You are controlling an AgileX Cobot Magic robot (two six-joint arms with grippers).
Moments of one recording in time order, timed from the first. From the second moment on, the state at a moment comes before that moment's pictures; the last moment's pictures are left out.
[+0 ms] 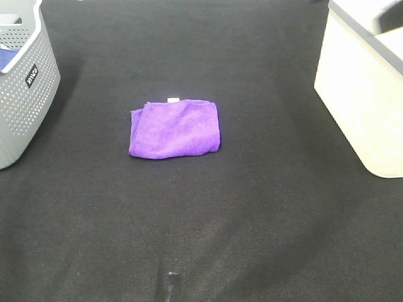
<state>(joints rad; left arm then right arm) -0.01 0.00 -0.49 0.06 1.05 -0.04 0.16 1.46 -1.41 0.47 1.11 -0.14</state>
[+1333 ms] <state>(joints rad) -0.01 0.00 -0.49 0.06 1.05 -0.04 0.29 2.63 -2.31 0.40 1.09 -0.04</state>
